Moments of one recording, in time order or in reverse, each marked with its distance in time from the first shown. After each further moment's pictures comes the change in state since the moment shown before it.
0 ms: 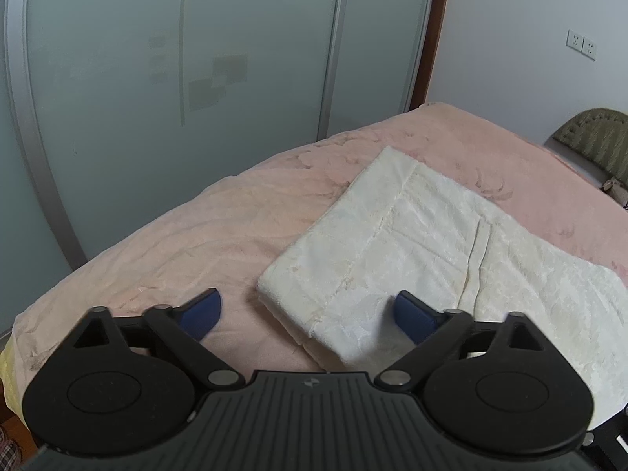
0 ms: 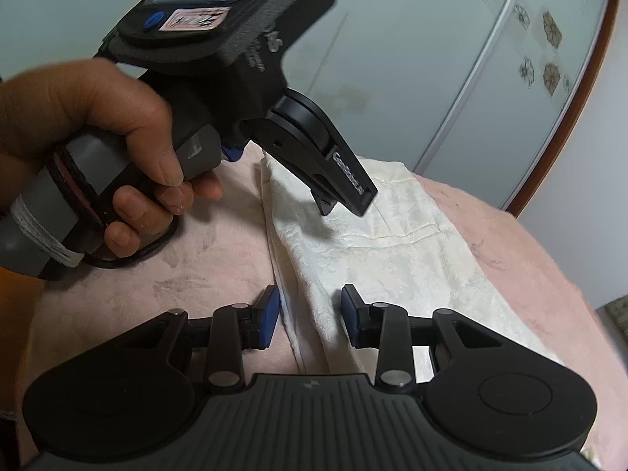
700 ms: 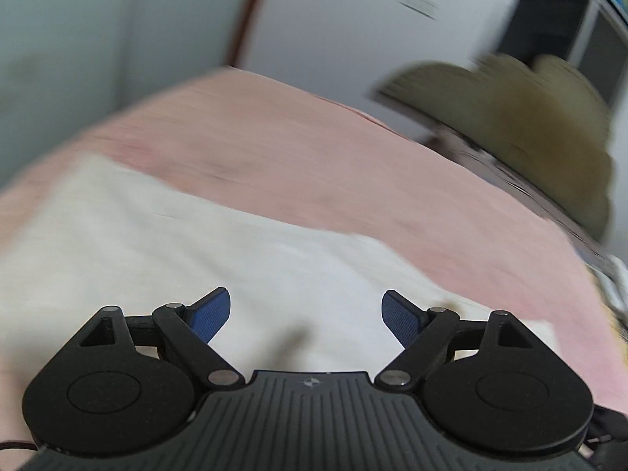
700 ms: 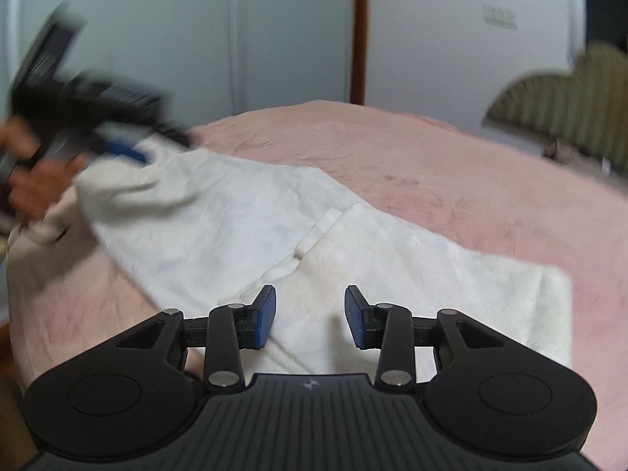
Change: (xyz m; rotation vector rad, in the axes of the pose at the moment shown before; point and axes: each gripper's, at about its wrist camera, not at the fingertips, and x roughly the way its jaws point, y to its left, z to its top) left arm -0.035 -0.141 0.019 0.157 0.158 -0.564; right arm -0.157 -0.130 -0.131 0.556 0.093 -0.267
